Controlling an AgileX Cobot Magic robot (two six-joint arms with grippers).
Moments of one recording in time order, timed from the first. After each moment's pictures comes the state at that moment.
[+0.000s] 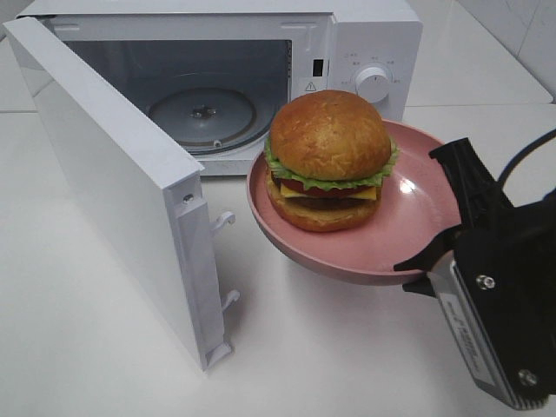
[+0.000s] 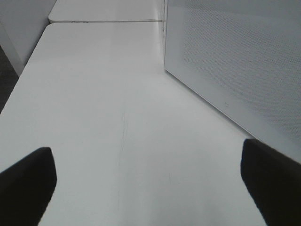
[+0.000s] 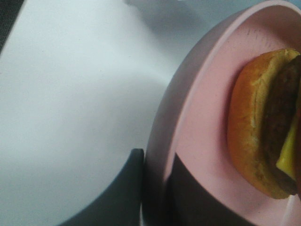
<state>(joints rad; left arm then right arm) 0.07 0.00 -0.52 -0.09 1.08 0.06 0.62 1.06 -0.48 0.24 0.30 -1.64</state>
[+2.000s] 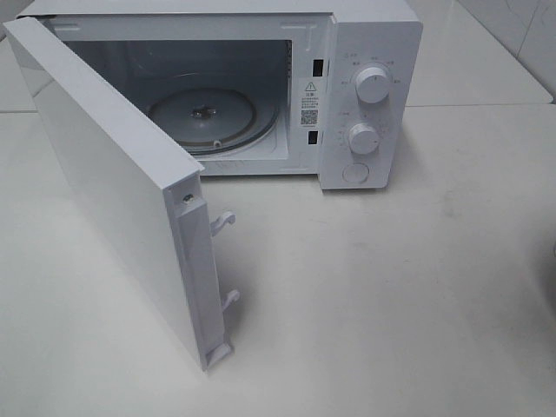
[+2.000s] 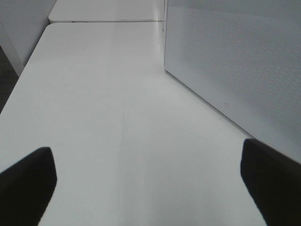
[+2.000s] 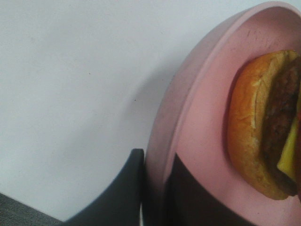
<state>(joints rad) 0.07 0.00 -0.52 -0.09 1.08 0.06 0.62 0.88 -0.37 -0.73 0.83 0.29</state>
